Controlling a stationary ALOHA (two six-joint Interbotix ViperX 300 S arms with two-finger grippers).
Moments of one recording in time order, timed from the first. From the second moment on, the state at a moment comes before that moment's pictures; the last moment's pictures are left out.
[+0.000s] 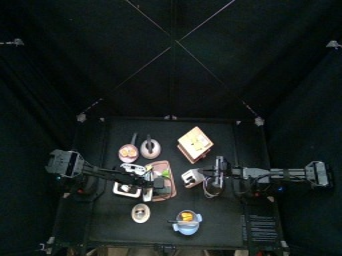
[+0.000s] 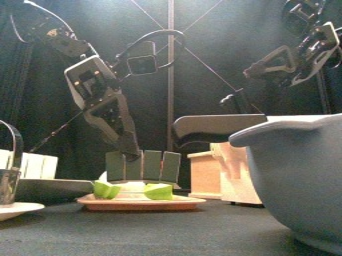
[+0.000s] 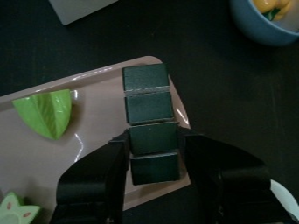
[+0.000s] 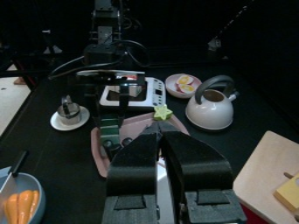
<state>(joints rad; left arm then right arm) -0.08 0.01 0.70 -0.08 0.15 0.00 -0.13 -0.74 1.20 -0.06 -0.37 0.02</state>
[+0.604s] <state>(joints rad) -0.03 -0.05 0.53 -0.13 0.57 -0.14 -0.13 -0.74 1.20 -0.05 -0.37 0.02</state>
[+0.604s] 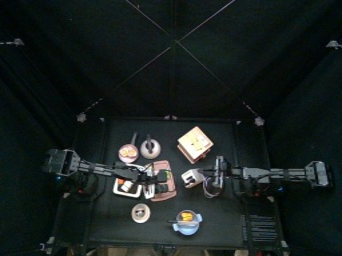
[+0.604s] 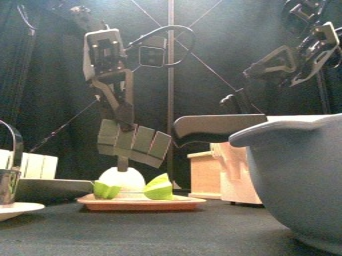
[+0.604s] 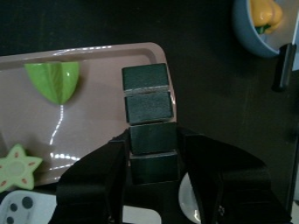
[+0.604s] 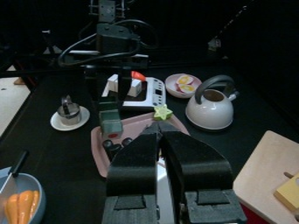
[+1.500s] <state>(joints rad) -0.13 -0.02 0.53 0.58 0.78 -1.56 -0.13 -0.75 1.20 -0.06 -0.33 0.02</state>
